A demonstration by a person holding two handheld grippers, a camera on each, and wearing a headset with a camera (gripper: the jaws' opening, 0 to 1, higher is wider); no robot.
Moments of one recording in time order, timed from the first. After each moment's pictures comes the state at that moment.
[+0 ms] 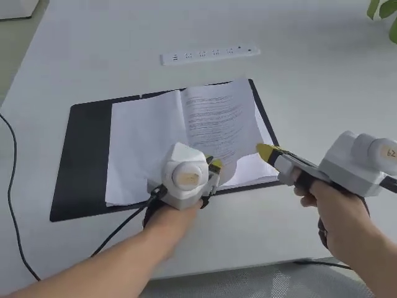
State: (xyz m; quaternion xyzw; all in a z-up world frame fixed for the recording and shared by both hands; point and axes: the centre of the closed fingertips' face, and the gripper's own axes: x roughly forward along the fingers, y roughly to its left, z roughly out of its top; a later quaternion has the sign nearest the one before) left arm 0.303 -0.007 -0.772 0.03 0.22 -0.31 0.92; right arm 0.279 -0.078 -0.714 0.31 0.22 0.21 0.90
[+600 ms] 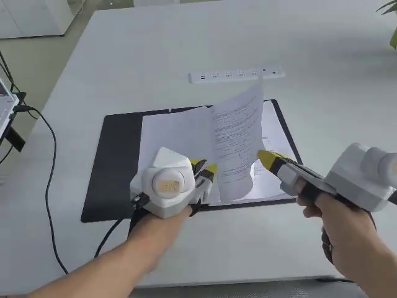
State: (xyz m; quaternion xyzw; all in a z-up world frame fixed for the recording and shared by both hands) left arm 0.295 0.063 -0.724 0.02 0.19 -0.28 0.94; right arm 0.271 -0.019 -0.676 0.30 0.19 0.27 0.90
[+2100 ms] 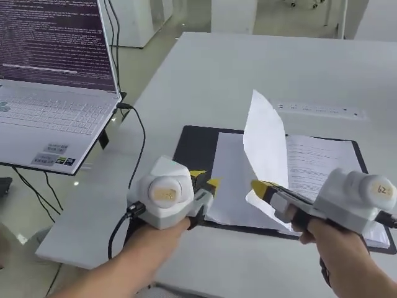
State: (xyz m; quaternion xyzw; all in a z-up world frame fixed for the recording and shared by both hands) left arm 0.273 0.211 -0.696 -0.01 0.18 -0.18 0.97; right arm 0.268 0.137 -0.697 0.23 0.25 0.39 0.86
